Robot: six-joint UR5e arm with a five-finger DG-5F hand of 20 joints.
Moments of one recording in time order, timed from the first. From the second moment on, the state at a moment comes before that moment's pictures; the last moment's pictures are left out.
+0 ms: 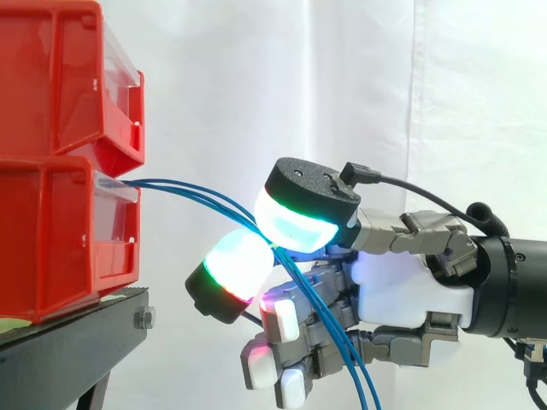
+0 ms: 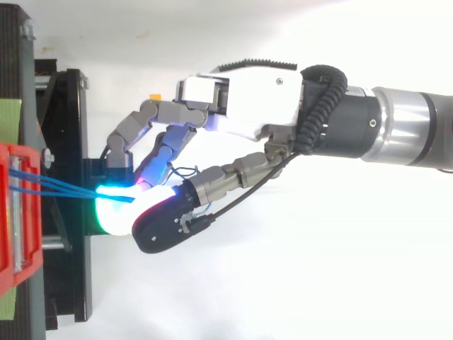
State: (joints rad) arm 0.09 -2.36 -1.23 -2.59 -1.45 -0.14
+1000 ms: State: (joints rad) arm 0.08 -2.36 -1.23 -2.63 -1.48 -0.14
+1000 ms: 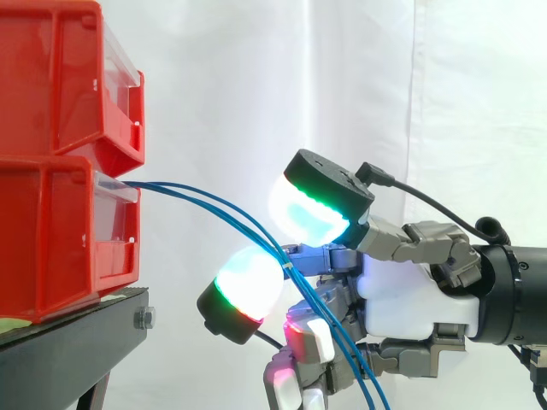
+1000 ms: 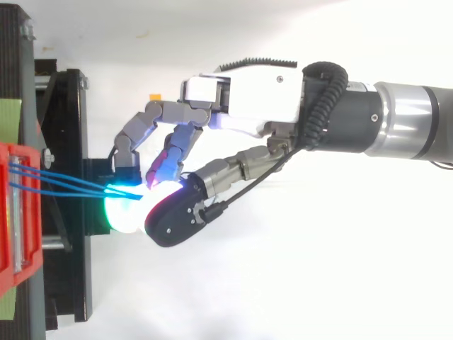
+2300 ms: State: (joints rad) arm 0.07 -2.36 -1.22 -2.63 -1.48 -0.14
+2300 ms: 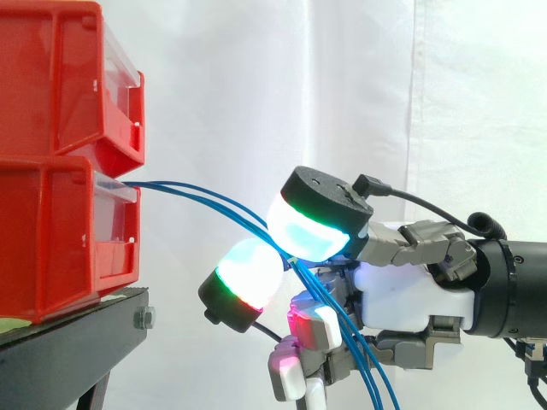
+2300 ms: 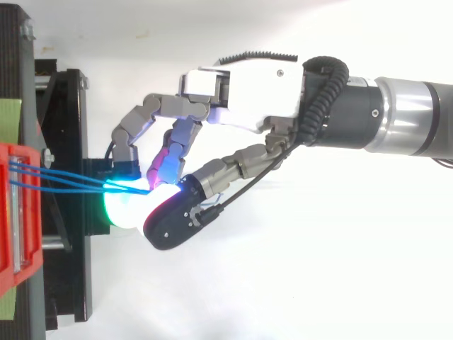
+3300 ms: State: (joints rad) arm 0.07 -2.36 -1.21 -2.64 -1.48 -0.15
